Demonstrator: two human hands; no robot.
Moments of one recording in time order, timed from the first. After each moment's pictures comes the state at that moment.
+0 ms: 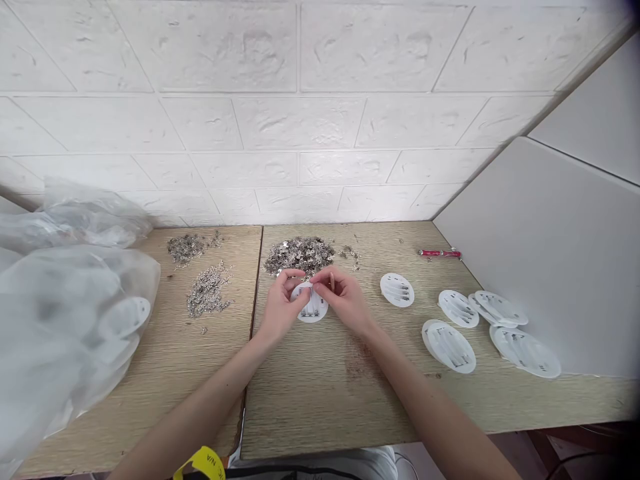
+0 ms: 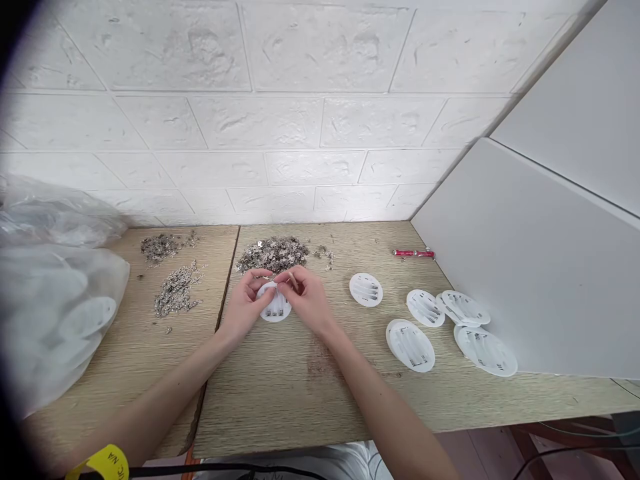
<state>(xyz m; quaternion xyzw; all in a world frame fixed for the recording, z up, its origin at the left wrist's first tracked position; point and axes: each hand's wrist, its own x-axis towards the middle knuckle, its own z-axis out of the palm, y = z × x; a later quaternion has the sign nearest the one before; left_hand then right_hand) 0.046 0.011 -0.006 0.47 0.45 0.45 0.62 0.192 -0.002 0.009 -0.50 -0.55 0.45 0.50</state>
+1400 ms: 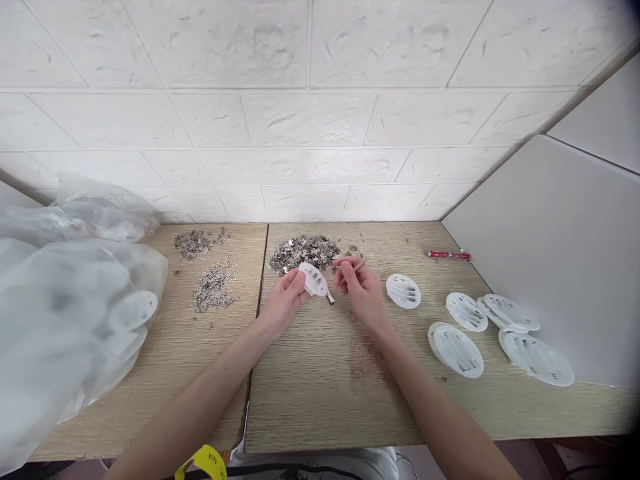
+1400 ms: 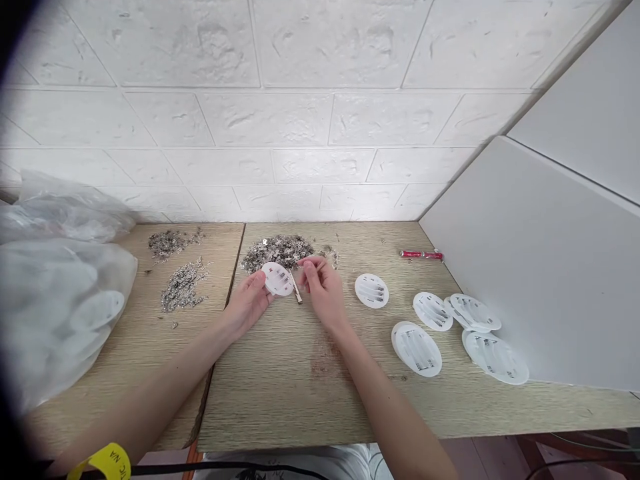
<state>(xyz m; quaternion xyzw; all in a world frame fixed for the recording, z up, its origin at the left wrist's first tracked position) 0.042 0.020 -0.009 0.35 0.31 0.46 0.76 0.204 0.001 0.009 -0.53 -0.50 0.40 0.56</state>
